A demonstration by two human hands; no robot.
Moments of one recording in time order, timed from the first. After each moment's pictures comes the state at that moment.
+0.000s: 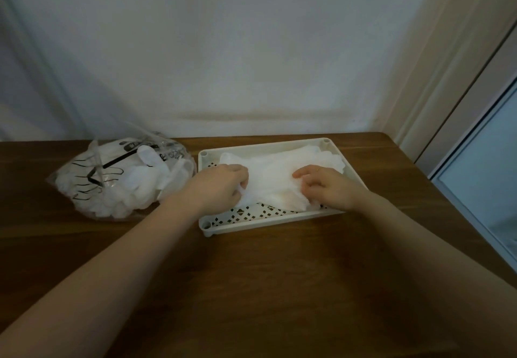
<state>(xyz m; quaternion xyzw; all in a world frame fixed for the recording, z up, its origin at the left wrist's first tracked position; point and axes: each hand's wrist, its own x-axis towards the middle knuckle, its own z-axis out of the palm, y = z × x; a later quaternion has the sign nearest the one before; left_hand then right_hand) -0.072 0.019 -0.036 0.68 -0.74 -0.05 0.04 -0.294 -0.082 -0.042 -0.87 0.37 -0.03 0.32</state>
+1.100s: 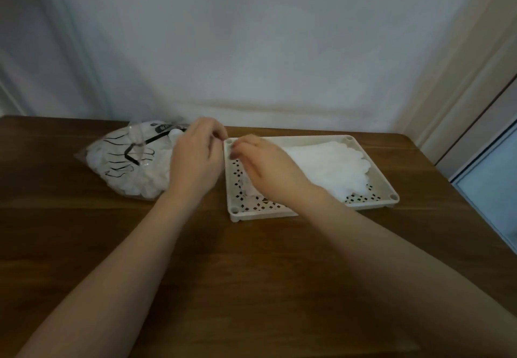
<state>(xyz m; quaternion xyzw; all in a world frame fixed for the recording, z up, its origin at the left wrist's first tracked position) -0.043 0.062 -0.024 0.68 -0.53 0.08 0.50 -0.169 -0.001 -0.014 -0.95 0.22 -0.19 0.11</state>
